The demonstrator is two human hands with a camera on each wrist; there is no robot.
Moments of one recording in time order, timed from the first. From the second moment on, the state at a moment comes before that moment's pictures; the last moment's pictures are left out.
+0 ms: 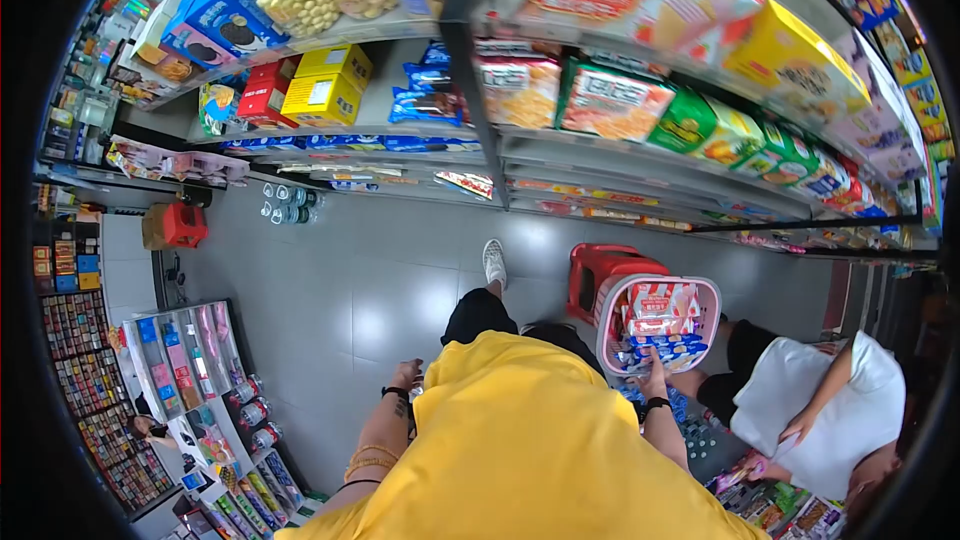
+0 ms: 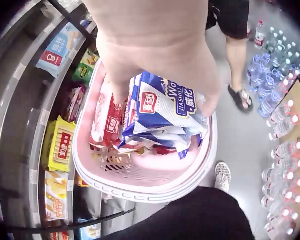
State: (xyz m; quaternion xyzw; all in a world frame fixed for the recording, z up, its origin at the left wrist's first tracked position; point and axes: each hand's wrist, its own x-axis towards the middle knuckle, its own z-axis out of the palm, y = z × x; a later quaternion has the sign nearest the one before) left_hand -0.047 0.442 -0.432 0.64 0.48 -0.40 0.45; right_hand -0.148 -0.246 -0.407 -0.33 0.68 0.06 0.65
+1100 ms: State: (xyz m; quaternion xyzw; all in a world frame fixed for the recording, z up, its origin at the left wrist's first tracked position) left_hand 0.252 0.449 -0.470 0.69 0.33 -0.44 0.47; right_hand 0.056 -0.159 -0.391 -0.58 0.55 0.20 0.57
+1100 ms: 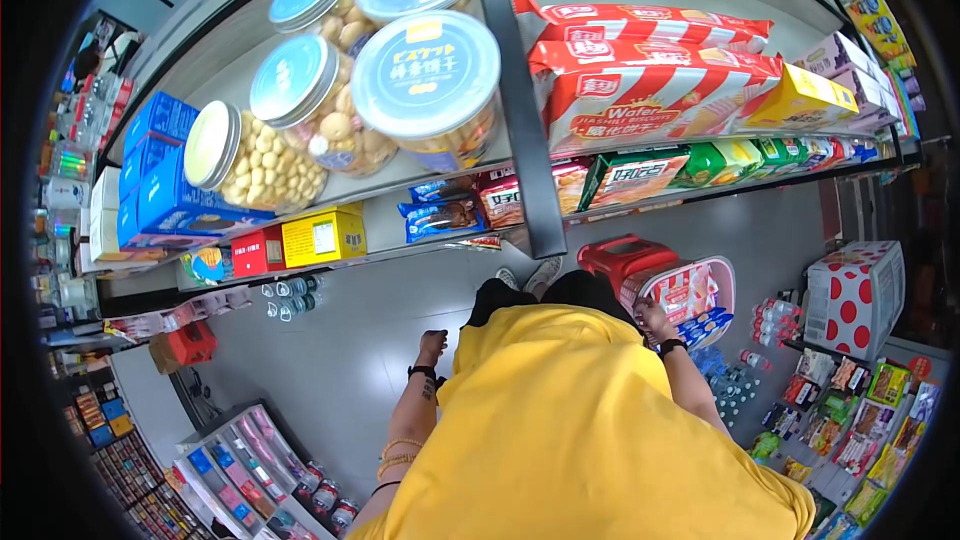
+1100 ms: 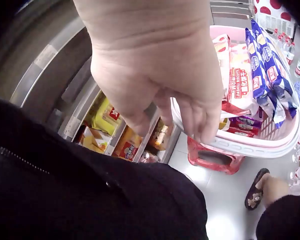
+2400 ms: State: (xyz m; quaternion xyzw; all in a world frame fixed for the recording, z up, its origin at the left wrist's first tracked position) left_hand 0.213 0.439 -0.420 0.84 0.27 -0.30 0.36; right_hand 0.328 0.085 0.211 -0.21 -0.42 0.05 0.88
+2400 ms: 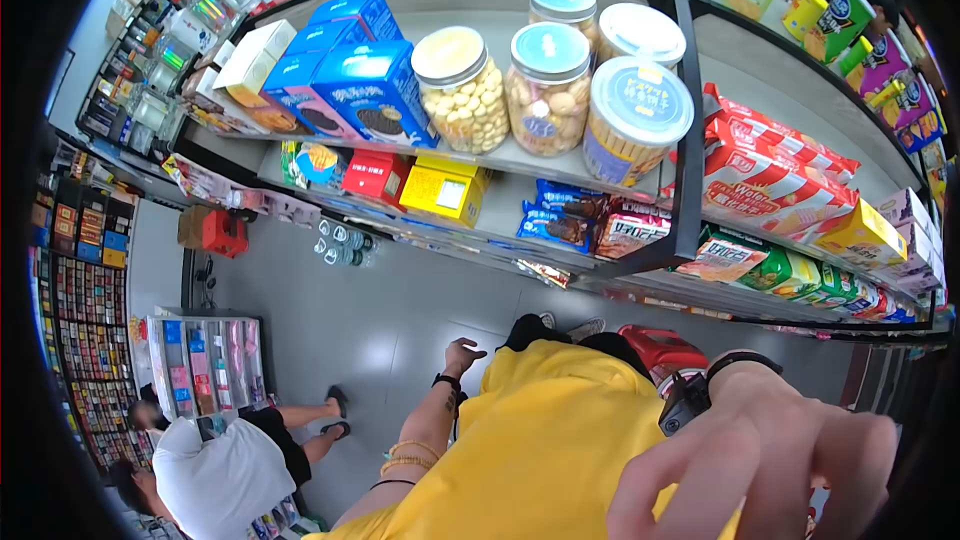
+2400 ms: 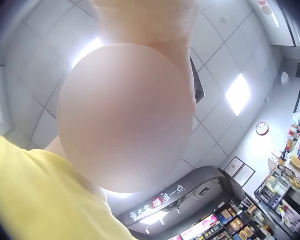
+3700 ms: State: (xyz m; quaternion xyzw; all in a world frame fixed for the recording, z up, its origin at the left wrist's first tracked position) left_hand 0.333 0.192 -0.467 0.79 -0.06 -0.47 0.38; right_hand -0.205 -0.133 -0.399 -0.41 0.68 0.02 0.61
